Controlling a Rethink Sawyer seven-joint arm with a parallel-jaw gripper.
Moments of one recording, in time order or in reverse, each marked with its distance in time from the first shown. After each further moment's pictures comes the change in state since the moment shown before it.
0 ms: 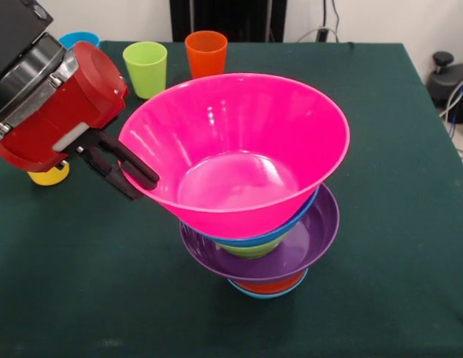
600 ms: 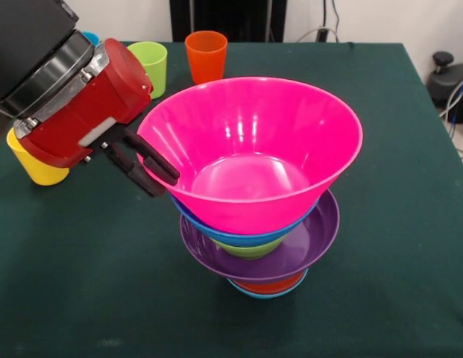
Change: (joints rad) arm -0.017 -0.031 -0.012 0.102 0.007 -0.078 0.000
